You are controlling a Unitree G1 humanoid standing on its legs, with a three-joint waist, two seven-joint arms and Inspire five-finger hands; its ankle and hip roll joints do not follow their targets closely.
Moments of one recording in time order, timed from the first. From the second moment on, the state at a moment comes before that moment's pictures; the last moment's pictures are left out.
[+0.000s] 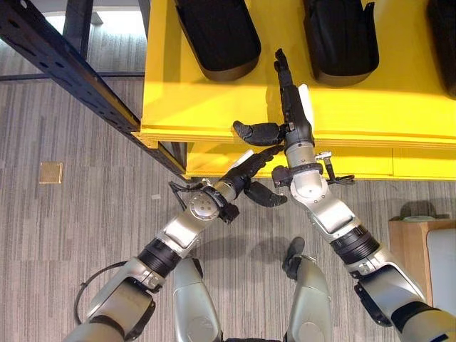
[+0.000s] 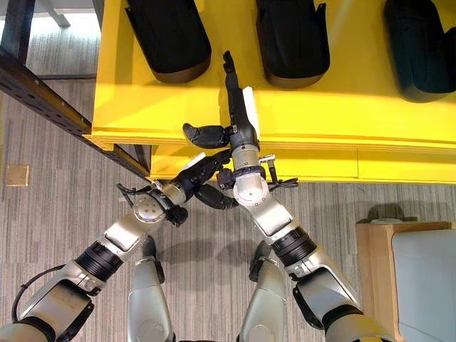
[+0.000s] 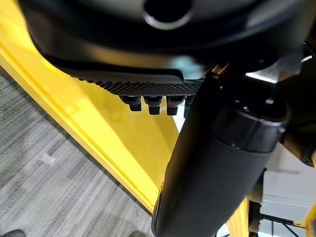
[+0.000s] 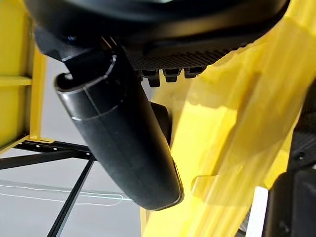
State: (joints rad) left arm -0.67 0.41 -0.56 0.23 -0.26 0.16 -0.07; right arm -0.78 -0.32 0.47 0.17 0.19 0.05 -0.47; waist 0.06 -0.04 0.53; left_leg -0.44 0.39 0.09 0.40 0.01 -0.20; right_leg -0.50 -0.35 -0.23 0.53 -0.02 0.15
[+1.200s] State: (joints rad) left arm -0.70 0.33 -0.55 0.24 -0.46 0.24 -0.07; right arm -0.84 -0.29 0.50 0.21 0.20 0.07 -0.43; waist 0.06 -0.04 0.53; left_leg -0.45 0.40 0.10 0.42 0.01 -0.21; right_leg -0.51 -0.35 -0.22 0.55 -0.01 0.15
